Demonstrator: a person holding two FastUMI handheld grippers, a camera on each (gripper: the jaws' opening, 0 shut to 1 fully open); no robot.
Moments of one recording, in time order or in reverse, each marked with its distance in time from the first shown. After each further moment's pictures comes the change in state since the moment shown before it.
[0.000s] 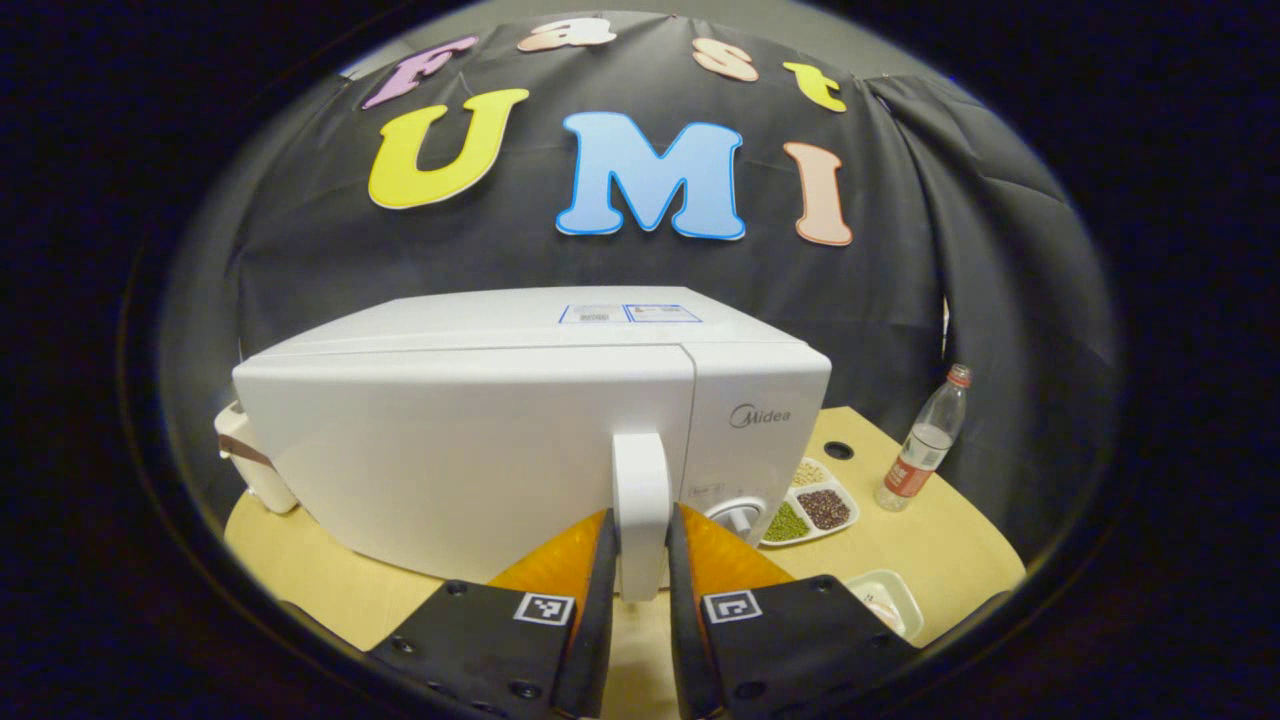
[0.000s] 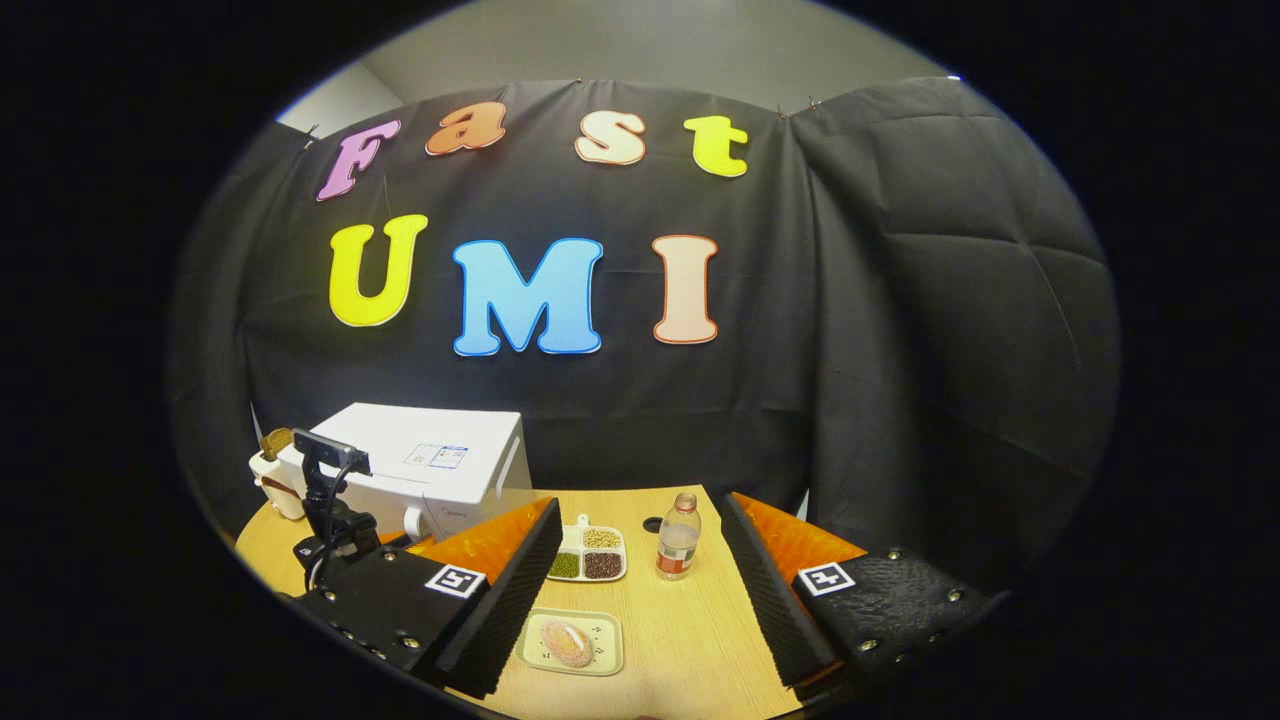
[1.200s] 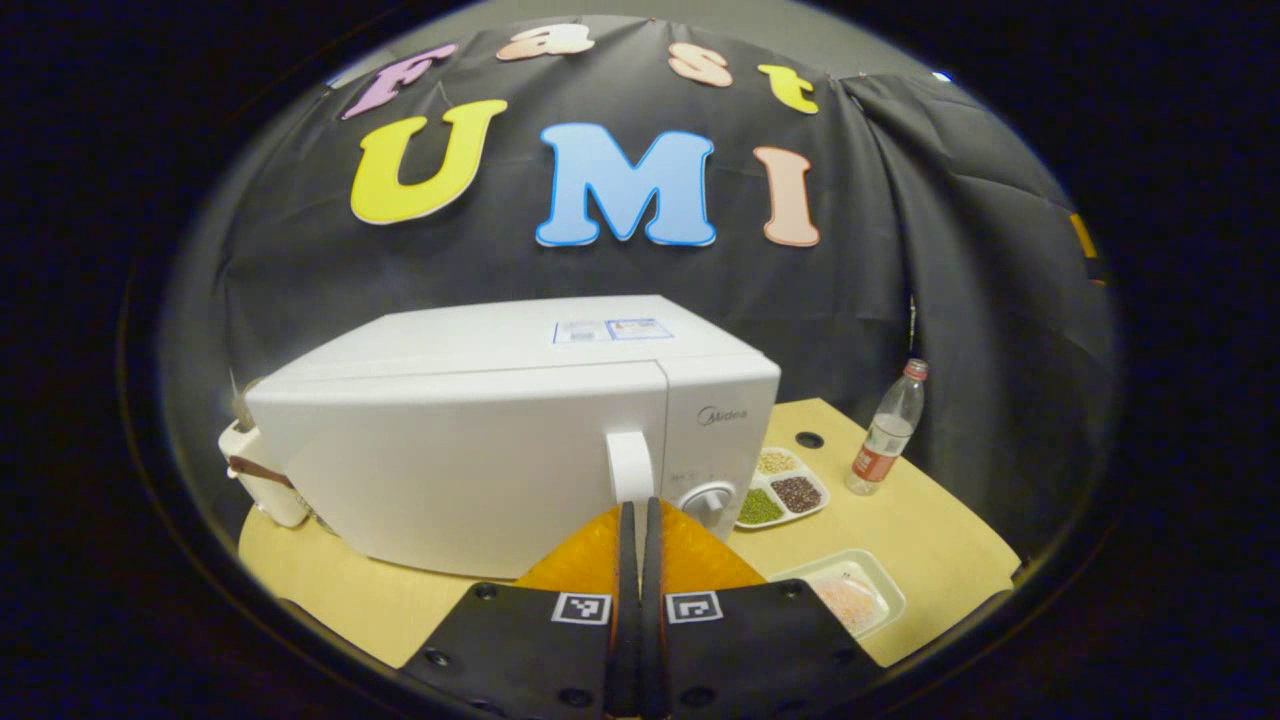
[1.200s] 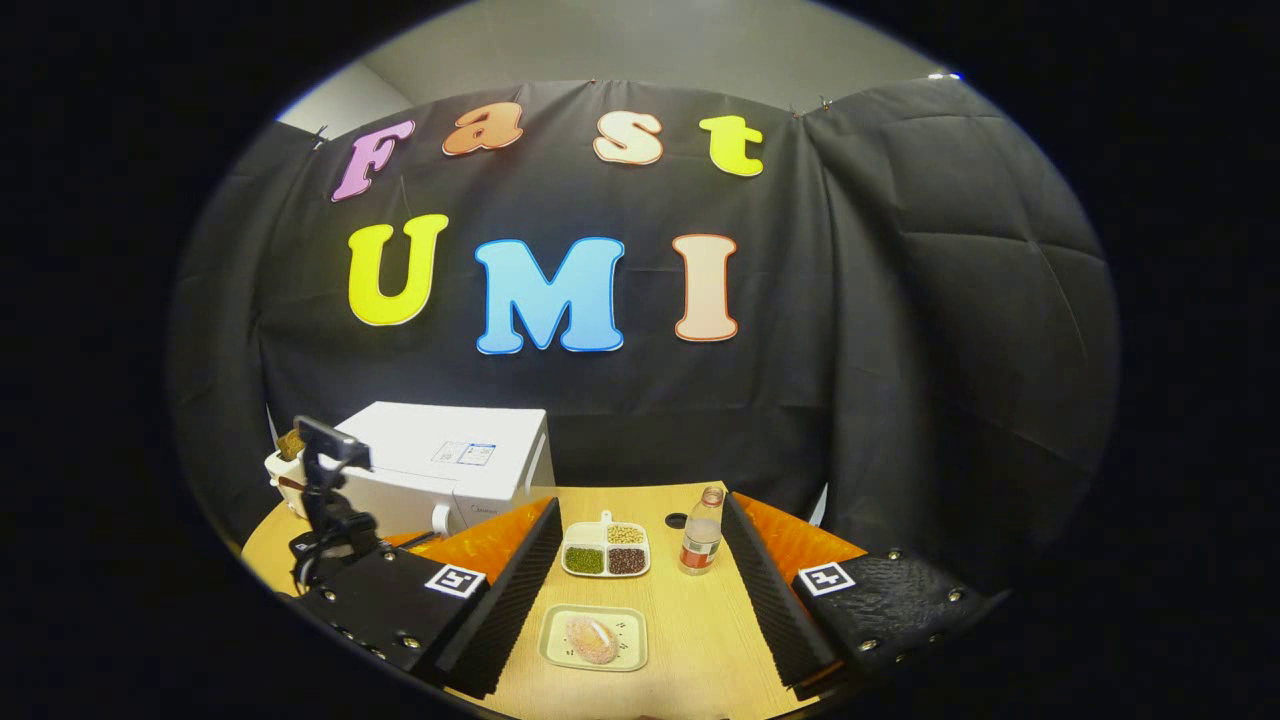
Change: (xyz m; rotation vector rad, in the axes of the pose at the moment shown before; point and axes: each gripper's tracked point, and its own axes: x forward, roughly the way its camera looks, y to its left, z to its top) left arm -0.063 -0.013 0.022 0.093 -0.027 -0.096; right arm -0.007 0.029 -0.007 0.017 0.008 0.044
